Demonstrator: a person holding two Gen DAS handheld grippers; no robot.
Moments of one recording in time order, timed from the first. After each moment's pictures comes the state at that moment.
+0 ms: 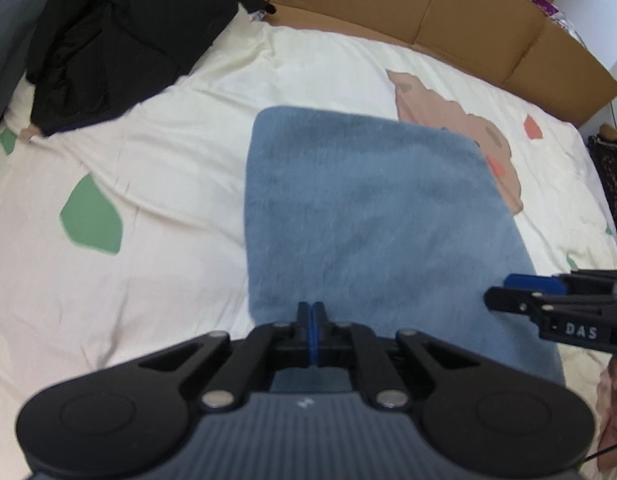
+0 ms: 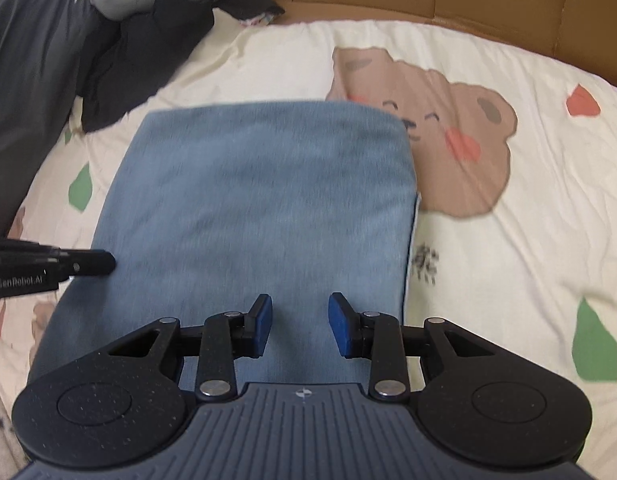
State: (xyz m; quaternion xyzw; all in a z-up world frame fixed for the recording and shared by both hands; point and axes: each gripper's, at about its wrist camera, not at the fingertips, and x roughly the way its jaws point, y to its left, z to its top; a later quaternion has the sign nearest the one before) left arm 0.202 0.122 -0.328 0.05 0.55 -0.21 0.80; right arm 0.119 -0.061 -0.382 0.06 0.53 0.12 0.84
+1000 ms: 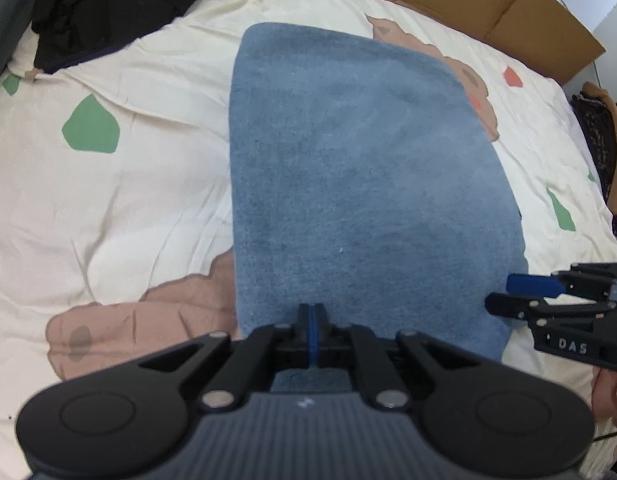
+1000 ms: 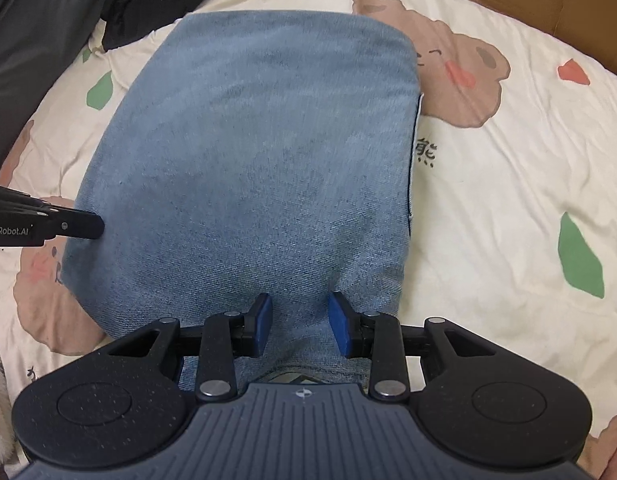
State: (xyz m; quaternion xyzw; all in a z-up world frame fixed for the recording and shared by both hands) left arm 0.144 0.134 -0.339 0.05 0.59 -0.23 0.77; right arm 0.049 -0.054 -0.389 0.00 0.57 0.12 0.81
